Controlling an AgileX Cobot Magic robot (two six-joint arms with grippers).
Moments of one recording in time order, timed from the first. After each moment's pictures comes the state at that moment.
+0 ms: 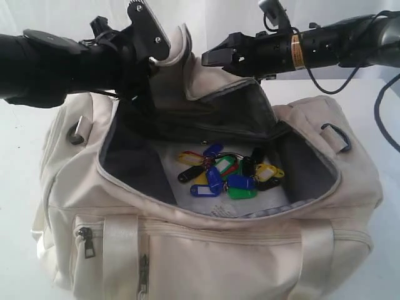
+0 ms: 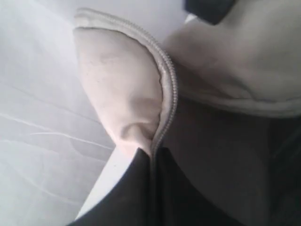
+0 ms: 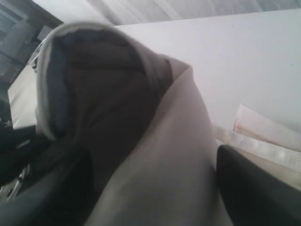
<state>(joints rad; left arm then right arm) -0.56 1.68 -1.19 -1.36 -0.13 2.11 0.26 2.12 -1.66 -1.73 -0.99 2.10</state>
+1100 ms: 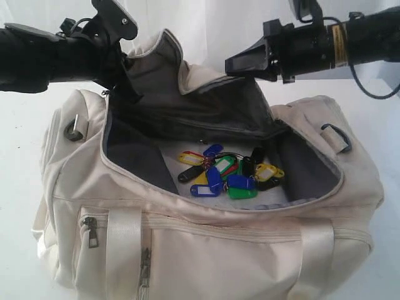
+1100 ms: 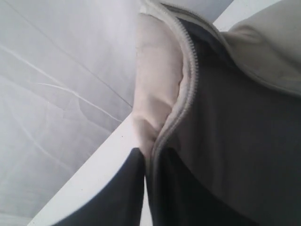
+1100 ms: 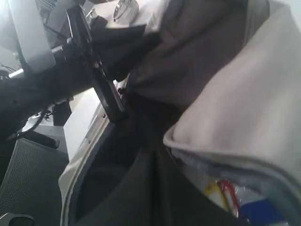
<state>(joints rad) -0.43 1.74 -1.25 -1.40 -0.07 1.98 0.19 1.92 -1.43 -1.75 -1.21 2.10</state>
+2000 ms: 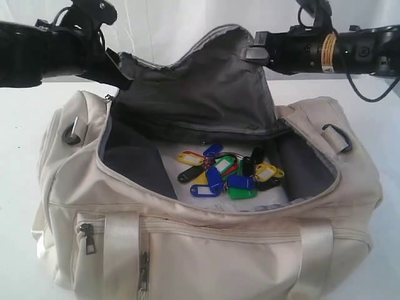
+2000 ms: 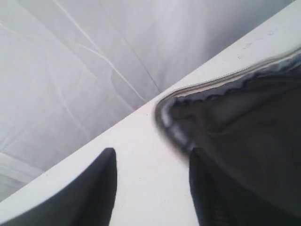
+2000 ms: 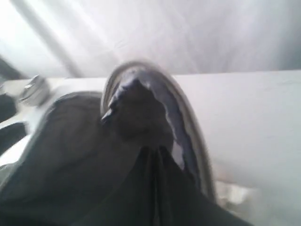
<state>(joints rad) -0.42 1.69 -1.22 -1.56 -0.20 1.95 0.20 1.94 -1.38 -1.46 -0.75 1.74</state>
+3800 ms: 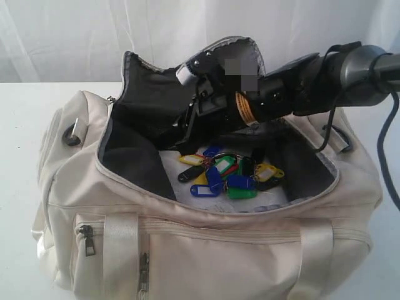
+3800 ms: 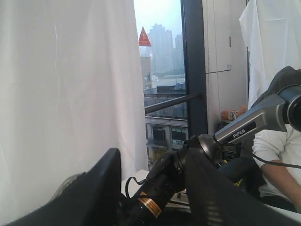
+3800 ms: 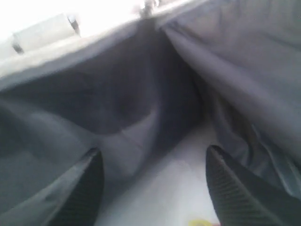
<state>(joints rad) -0.42 0.43 -0.55 -1.79 0.52 1.75 0.54 1.94 -1.28 -1.75 -0.80 1.42</state>
